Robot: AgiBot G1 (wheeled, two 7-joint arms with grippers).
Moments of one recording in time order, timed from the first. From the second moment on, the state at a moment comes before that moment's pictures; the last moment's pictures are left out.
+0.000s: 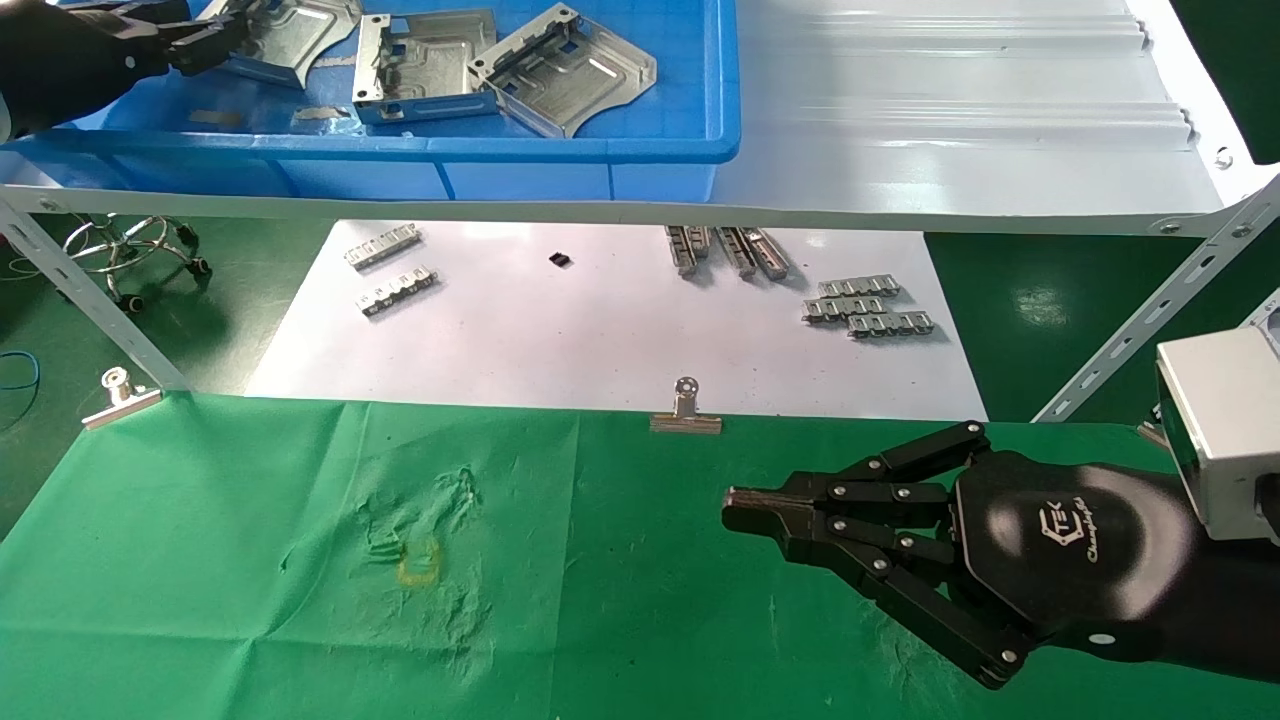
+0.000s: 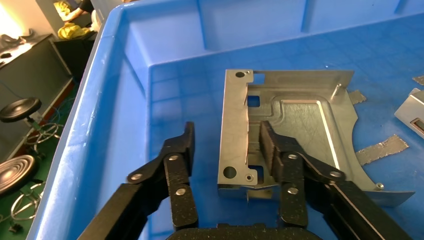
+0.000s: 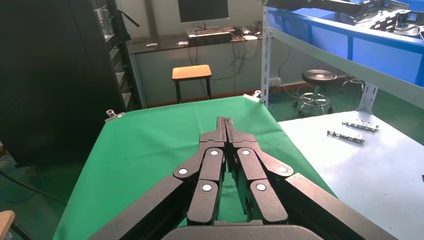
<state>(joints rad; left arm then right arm) -1.98 1.08 0.48 -0.01 1.25 0.66 0.03 1.10 -0.55 -0.42 1.24 -0.63 -1.43 0.11</state>
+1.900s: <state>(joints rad) -1.90 0.88 0.43 -0.24 1.08 1.57 0.23 1.10 -0.55 -0.42 1.24 -0.63 -1.43 0.11</state>
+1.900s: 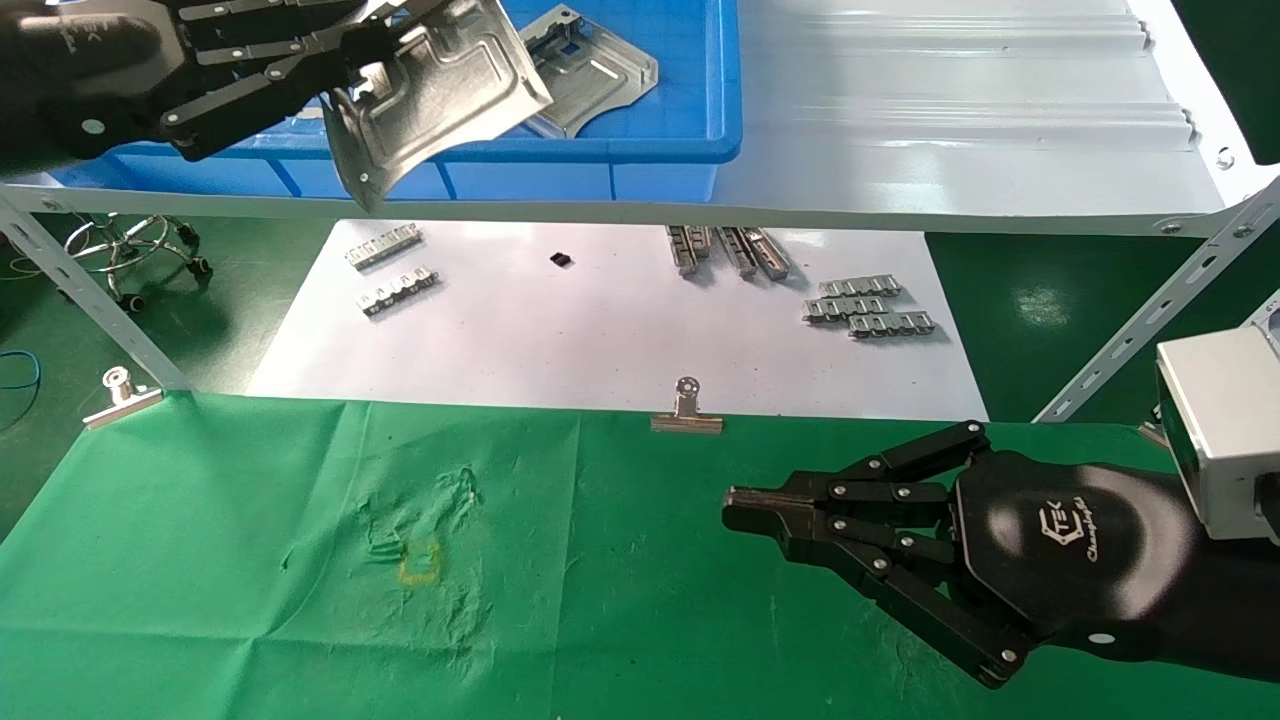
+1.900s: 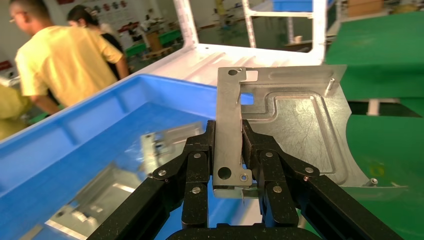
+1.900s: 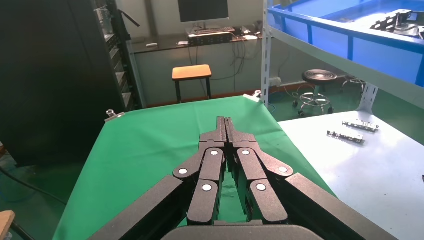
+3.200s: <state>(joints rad) -1.55 0.66 0.90 -0.64 0.95 1.58 0.60 1.10 -0.55 -0.42 1.24 -0.63 -1.43 0.11</state>
